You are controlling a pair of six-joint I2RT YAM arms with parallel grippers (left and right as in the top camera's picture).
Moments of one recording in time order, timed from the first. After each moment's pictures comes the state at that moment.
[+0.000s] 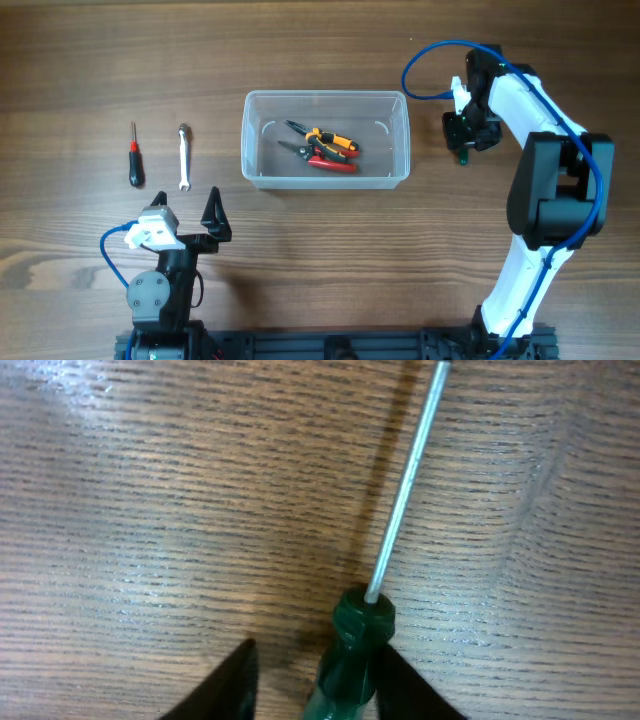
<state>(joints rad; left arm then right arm) 0.01 0.01 0.01 -0.07 0.05 -0.29 -0.02 2.14 1.53 -0.94 0.04 -0.13</state>
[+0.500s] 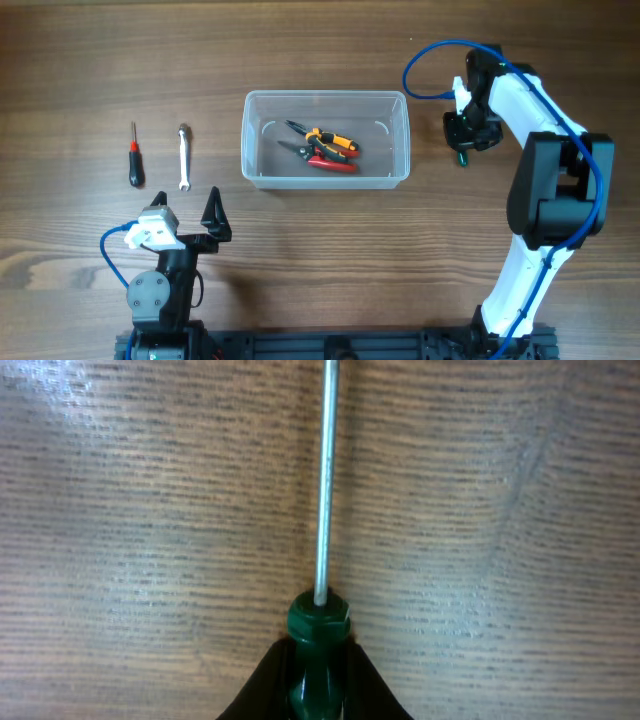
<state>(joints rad) 0.01 0.01 0.01 -0.07 0.05 -0.29 -0.02 2.15 1.54 -0.96 0.05 -0.11</state>
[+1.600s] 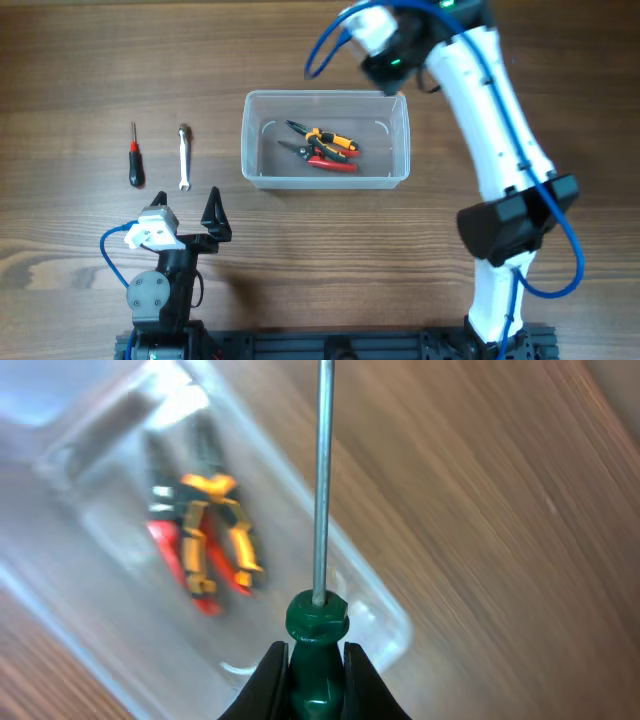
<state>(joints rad) 0.01 0.01 0.01 -0.07 0.05 -0.29 0.40 2.13 2.32 -1.41 -0.09 -0.52</state>
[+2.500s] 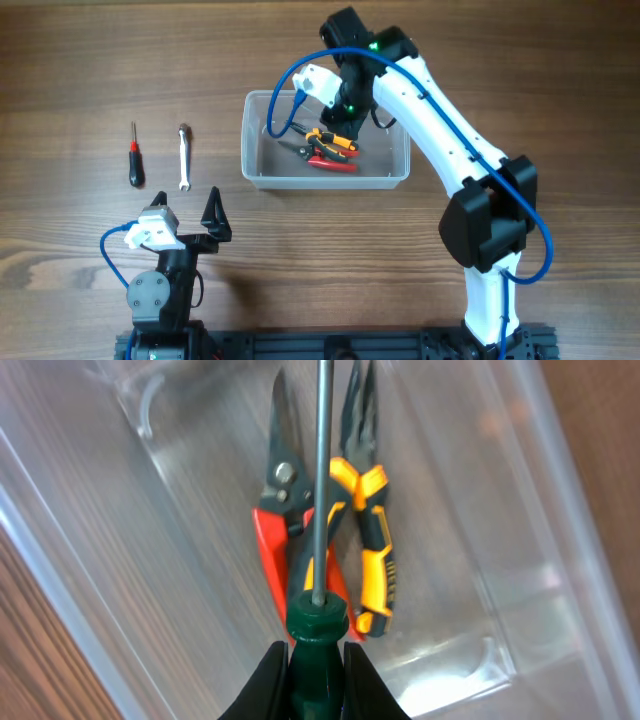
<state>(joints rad) 0.01 0.01 0.01 -0.07 0.05 -0.29 0.51 2.15 1.98 -1.23 -0.18 -0.58</state>
